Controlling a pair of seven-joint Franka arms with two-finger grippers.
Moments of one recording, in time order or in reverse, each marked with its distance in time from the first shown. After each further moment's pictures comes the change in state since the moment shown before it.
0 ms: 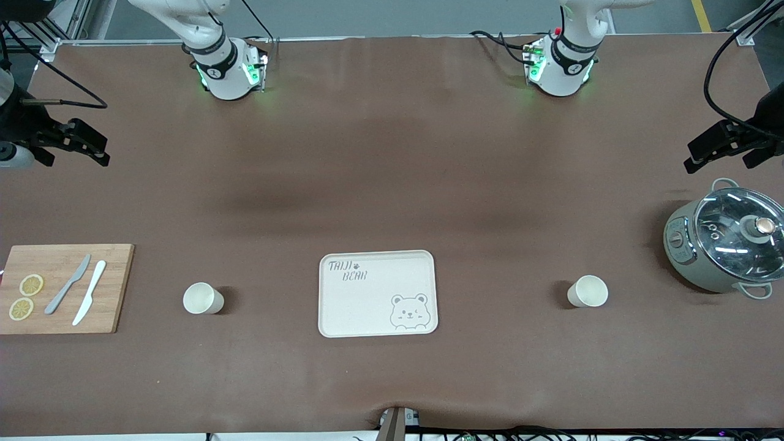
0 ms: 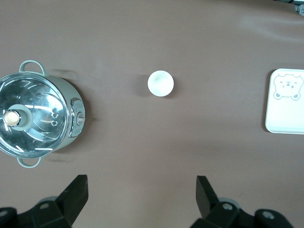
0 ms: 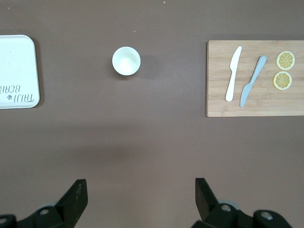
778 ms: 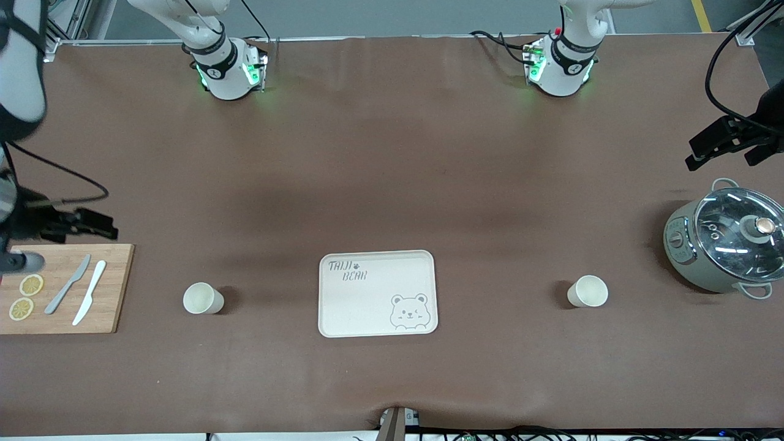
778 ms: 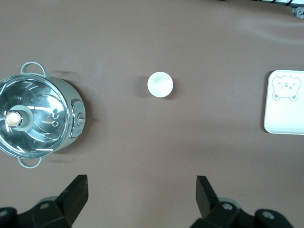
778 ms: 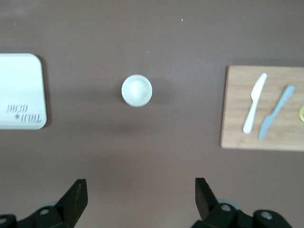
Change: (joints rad) left arm -0.001 -0.012 0.000 -0.001 0.000 0.001 0.000; right arm 0.022 0.409 0.006 0.493 0.000 -0.165 -0.020
